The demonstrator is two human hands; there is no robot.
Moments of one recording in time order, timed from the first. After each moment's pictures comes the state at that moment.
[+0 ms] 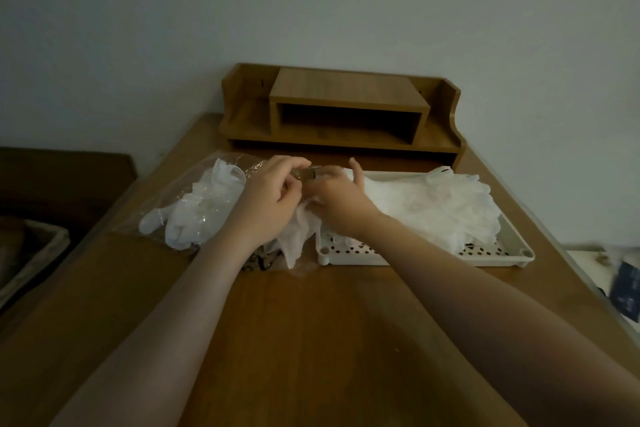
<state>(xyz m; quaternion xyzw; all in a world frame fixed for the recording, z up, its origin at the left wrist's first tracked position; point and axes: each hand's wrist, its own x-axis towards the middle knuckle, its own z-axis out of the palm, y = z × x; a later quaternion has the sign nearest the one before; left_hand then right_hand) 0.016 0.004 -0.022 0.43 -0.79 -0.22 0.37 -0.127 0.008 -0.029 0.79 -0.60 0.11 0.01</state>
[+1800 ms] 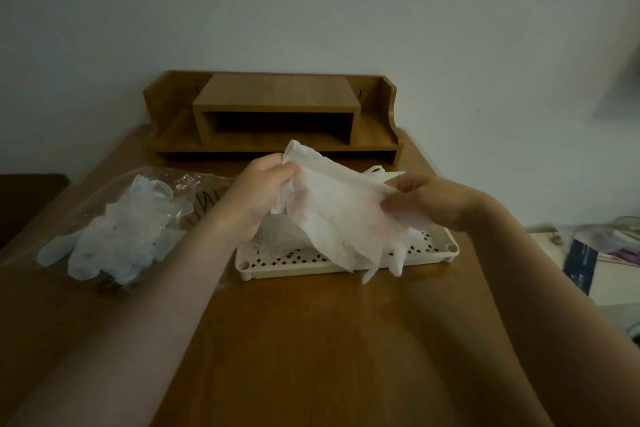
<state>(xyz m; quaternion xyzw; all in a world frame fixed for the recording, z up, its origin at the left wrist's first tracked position) -0.090 0.017 0.012 0.43 -0.62 -0.55 0.36 -0.321 0.079 0.019 0.61 -0.62 0.23 -0.44</state>
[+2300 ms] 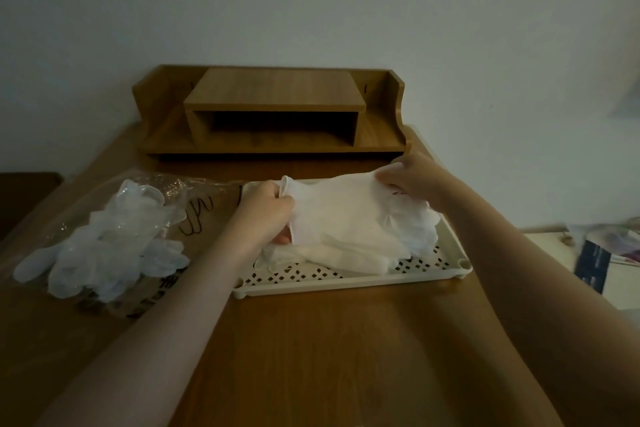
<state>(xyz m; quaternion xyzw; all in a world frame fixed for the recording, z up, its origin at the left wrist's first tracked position) -0.106 -0.013 -0.024 0.58 -0.65 -0.43 0.25 -0.335 0.004 -0.004 0.52 -0.77 0.27 -0.25</state>
